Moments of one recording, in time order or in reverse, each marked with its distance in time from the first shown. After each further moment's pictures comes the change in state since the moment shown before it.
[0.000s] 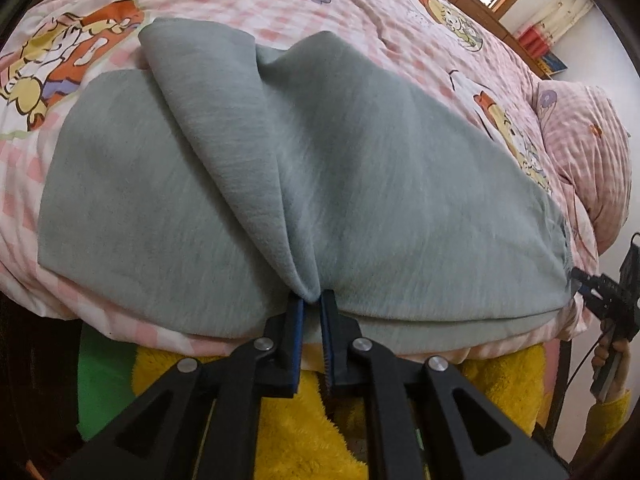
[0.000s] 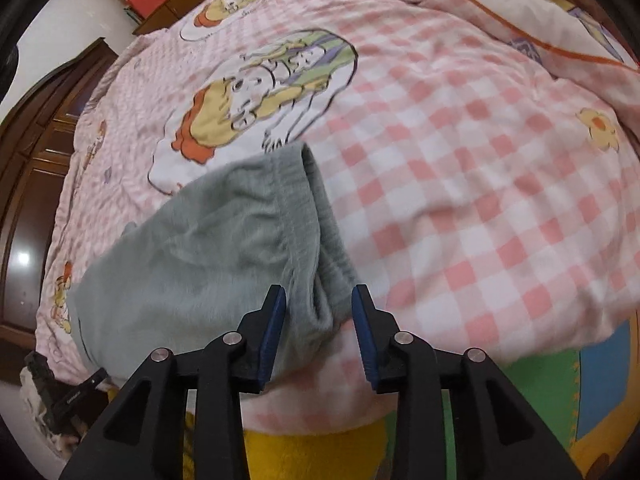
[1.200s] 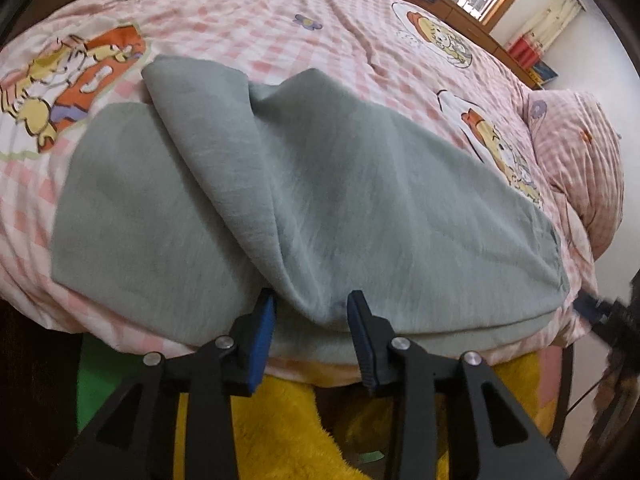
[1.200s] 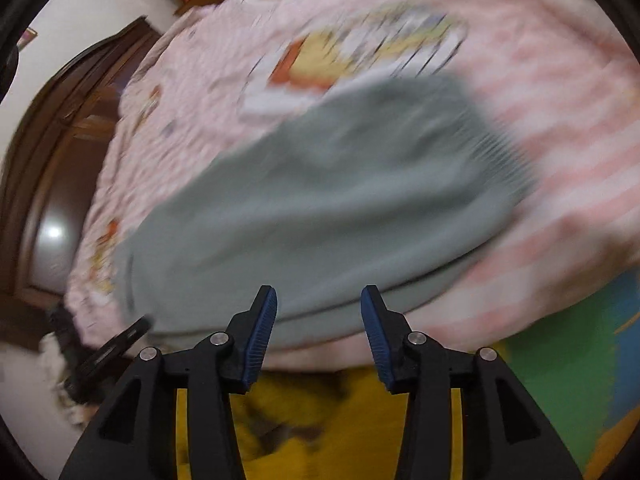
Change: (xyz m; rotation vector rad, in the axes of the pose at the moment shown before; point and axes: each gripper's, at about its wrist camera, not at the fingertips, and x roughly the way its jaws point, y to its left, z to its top) left arm -0.016 -0.008 0.001 0.009 -0.080 -0.009; right arm 0.010 0.099 -0.067 -0.053 0.063 0.175
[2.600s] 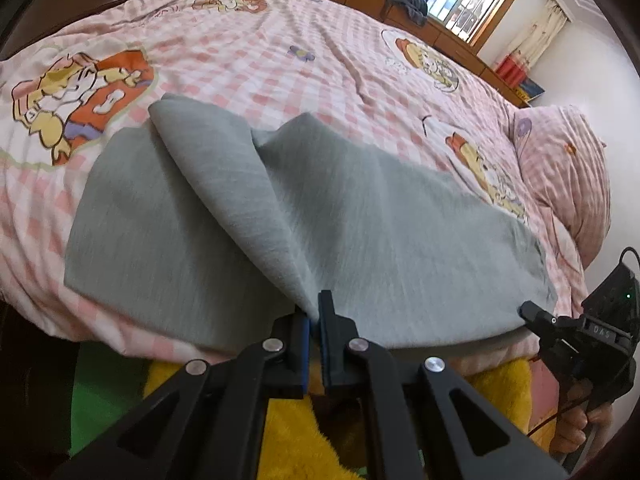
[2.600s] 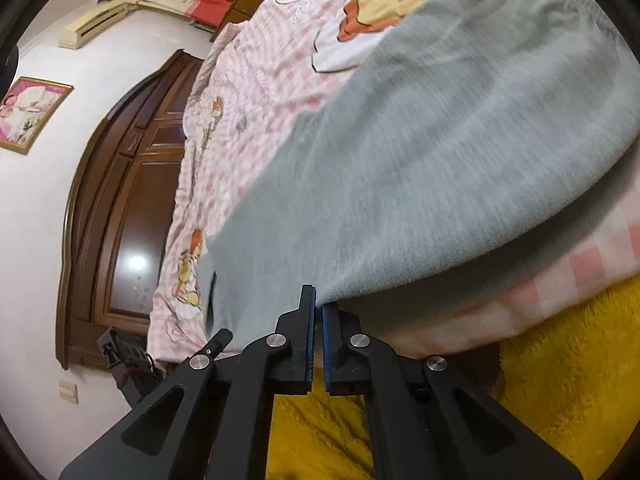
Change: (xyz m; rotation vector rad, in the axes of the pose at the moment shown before) left arm -0.028 0.002 -0.014 0.013 -0.104 -0.021; right arm 0.038 0.036 -0.050 0.143 -0.037 0.324
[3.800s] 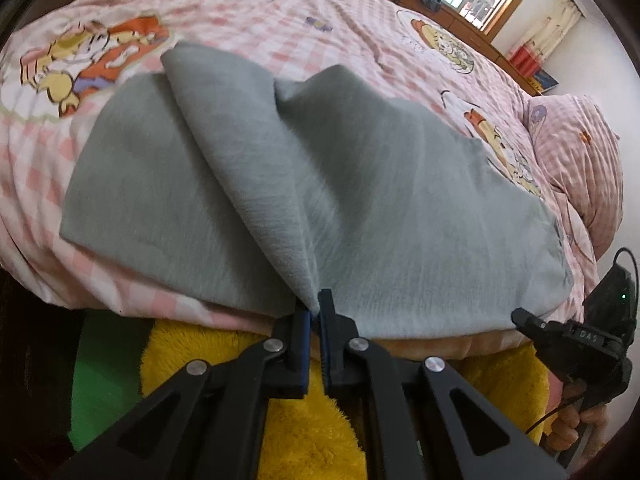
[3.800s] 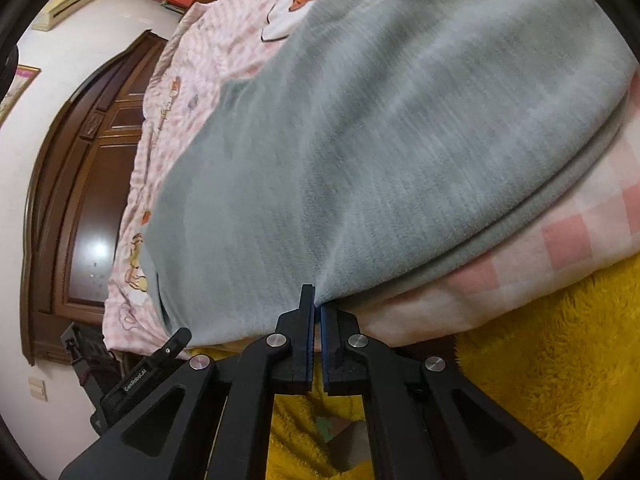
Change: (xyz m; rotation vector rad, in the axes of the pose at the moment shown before) left arm 0.018 0.015 -0.024 -0.026 0.064 0.029; right arm 0.026 -0.027 -0.005 -0.004 0.056 -0.143
